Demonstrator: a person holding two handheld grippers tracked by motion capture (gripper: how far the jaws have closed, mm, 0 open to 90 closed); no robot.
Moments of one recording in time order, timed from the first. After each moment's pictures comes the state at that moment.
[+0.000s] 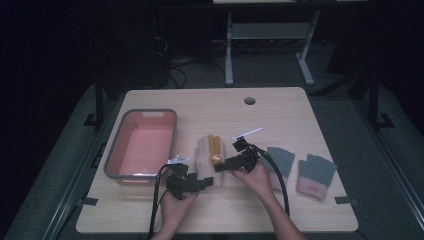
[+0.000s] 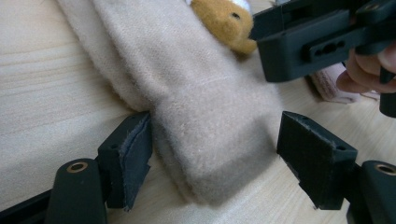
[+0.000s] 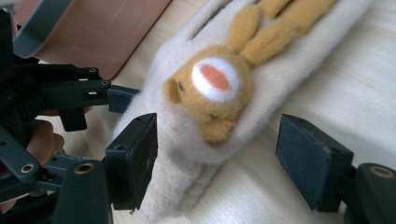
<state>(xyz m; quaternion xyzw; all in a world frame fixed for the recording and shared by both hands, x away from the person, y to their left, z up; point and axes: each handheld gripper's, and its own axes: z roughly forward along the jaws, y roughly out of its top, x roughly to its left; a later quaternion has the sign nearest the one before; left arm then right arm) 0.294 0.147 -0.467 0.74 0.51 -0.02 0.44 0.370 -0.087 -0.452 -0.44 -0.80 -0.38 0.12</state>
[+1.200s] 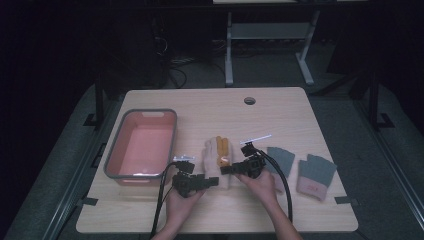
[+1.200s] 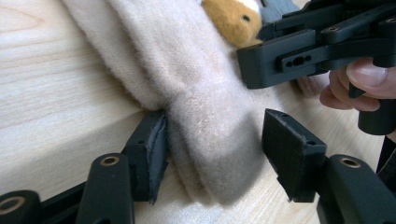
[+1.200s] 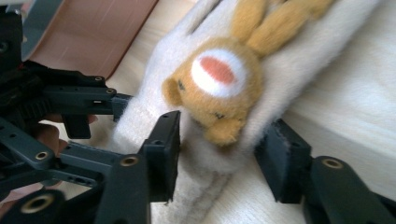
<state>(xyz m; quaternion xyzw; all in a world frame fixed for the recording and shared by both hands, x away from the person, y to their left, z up) 0.300 0.134 -0.468 0.74 0.51 -0.07 0.44 0.357 -0.108 -0.465 -0.48 -0.77 -0.40 0.13</state>
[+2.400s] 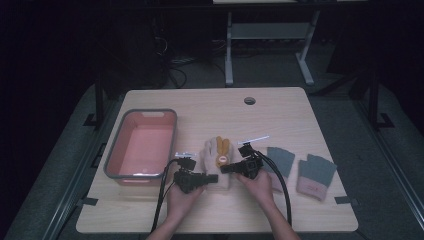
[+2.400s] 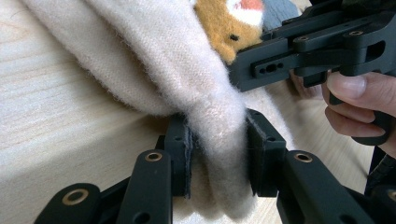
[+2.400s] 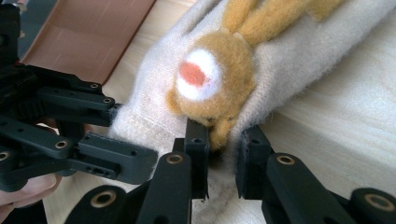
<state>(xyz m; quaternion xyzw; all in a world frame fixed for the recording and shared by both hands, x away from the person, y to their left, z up) 0.312 0.131 -0.468 0.75 0.49 -0.08 0.43 0.355 -0.101 -0.467 -0.49 -0.77 -0.40 0.12</state>
